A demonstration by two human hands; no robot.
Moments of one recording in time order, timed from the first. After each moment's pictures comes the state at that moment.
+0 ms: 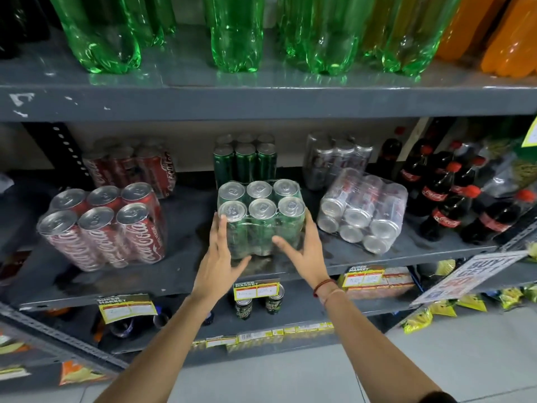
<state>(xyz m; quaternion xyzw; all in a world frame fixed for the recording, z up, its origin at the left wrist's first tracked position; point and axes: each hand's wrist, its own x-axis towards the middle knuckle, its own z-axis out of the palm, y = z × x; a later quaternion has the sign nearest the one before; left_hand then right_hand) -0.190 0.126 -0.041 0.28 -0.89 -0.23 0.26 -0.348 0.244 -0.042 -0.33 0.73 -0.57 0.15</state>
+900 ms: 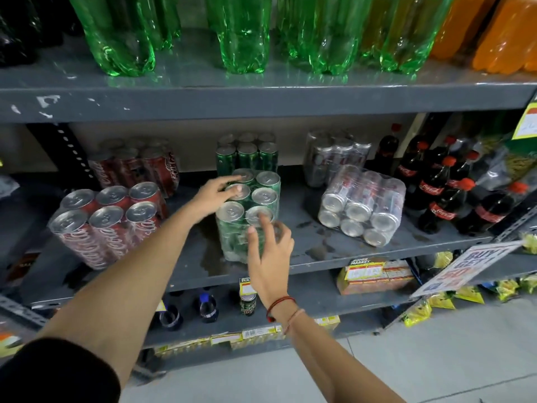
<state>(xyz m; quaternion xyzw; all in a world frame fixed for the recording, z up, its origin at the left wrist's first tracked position) -0.244 0.022 0.031 0.28 -0.82 -0.48 0.14 -0.241 0.214 -0.014 -0.31 0.79 -0.53 0.04</state>
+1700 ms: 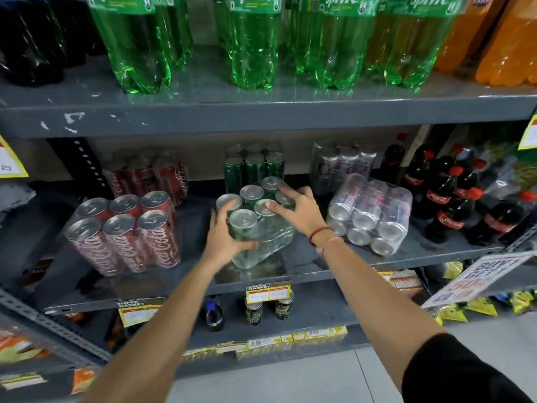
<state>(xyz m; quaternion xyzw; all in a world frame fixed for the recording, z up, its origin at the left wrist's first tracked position) -0.203 0.090 0.005 0.34 -0.78 -0.45 0.25 -0.372 0.186 0.030 -0.38 0.83 -0.38 0.14</state>
